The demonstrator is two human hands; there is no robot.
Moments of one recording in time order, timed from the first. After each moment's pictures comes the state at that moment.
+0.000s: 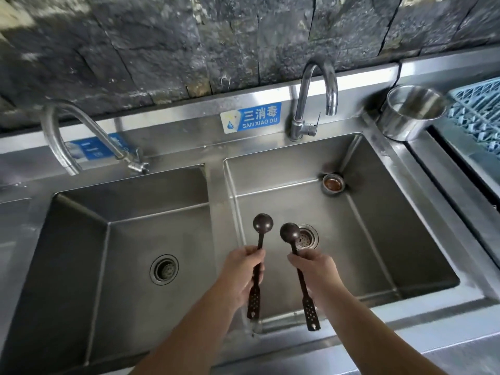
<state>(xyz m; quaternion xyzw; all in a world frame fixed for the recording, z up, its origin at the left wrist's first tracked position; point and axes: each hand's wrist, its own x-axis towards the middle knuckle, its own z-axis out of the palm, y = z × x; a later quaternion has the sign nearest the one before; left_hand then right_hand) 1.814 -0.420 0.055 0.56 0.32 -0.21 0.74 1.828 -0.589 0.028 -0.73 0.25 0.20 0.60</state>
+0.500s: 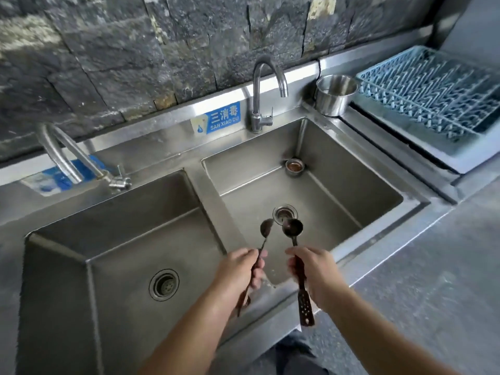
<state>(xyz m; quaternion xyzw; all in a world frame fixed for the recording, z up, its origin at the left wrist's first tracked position) 1.723 -0.360 0.076 0.58 0.21 -0.31 0.72 1.689 -0.524 0.074 -0.59 0.34 0.09 0.73</state>
